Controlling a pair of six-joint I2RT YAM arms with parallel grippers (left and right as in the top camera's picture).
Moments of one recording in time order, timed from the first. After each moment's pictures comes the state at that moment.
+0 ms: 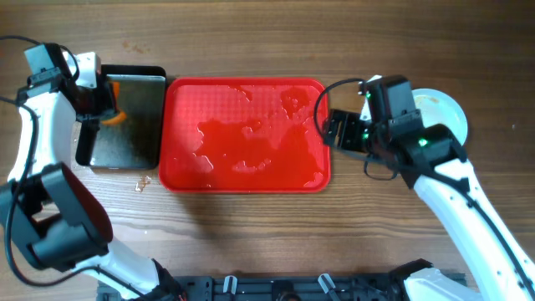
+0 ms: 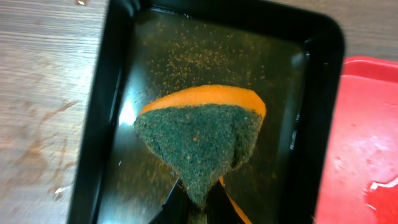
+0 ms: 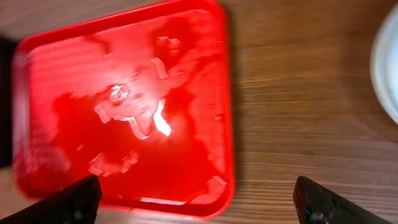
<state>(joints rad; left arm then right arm) 0.38 1.86 1.39 -0.69 0.17 0.21 0.36 1.27 1.10 -0.82 -0.07 0.48</state>
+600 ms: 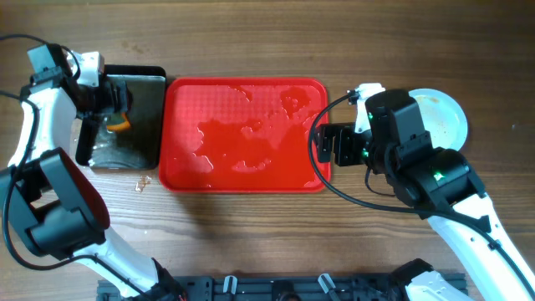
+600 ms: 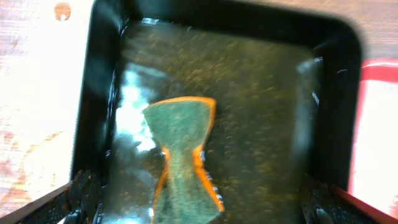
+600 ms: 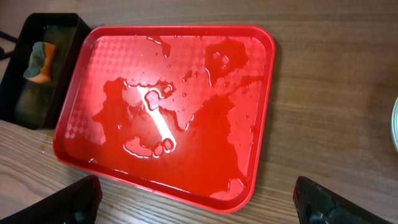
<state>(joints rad) 0.39 1.93 1.43 -0.66 0.22 0.27 0.45 1.14 1.12 -0.82 -0.07 0.37</state>
